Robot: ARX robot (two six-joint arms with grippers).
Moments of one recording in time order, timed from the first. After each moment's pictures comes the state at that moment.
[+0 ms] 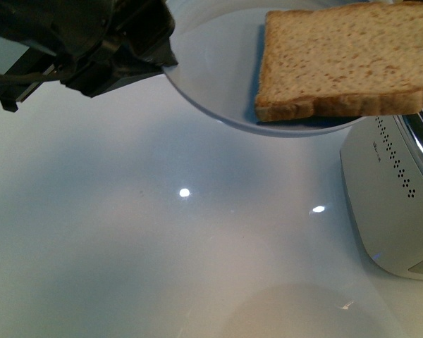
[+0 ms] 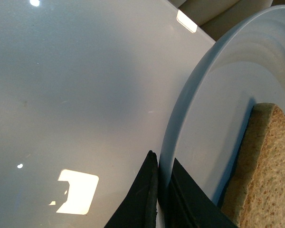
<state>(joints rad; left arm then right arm) -0.50 1.58 0.93 -0.04 0.08 -0.82 0.00 0.00 0.02 0.00 0.00 0.00</state>
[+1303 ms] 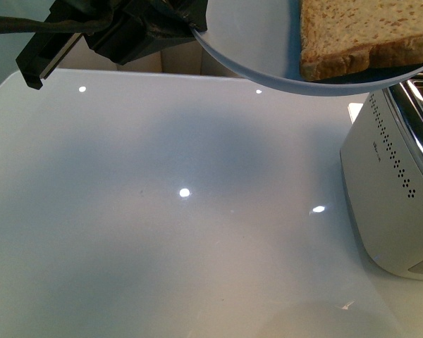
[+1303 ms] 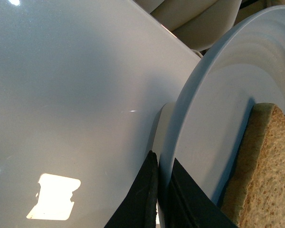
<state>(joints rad) -0.54 1.57 0.97 -0.04 0.05 -0.91 0.00 0.00 0.02 0.00 0.00 0.00</state>
